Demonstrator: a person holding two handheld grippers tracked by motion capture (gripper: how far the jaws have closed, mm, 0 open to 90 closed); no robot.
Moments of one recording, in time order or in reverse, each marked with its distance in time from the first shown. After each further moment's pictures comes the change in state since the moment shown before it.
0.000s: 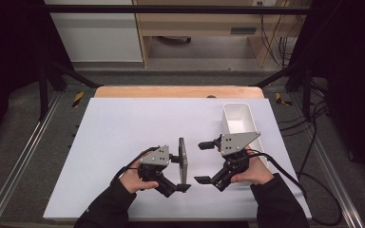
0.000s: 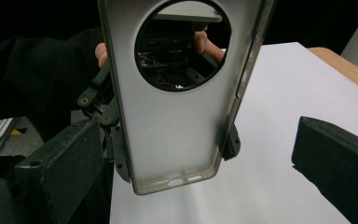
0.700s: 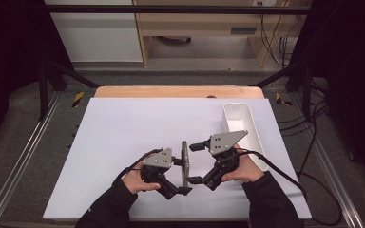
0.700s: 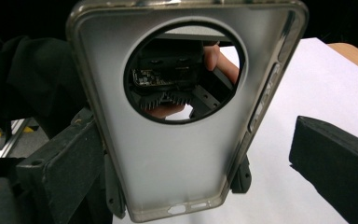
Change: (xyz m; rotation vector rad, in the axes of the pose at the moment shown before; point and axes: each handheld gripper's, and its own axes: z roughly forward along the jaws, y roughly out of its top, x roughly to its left) left arm 0.001 -0.007 0.009 0.014 -0.044 0.009; right arm -0.004 0.001 0.023 0.013 0.049 0.010
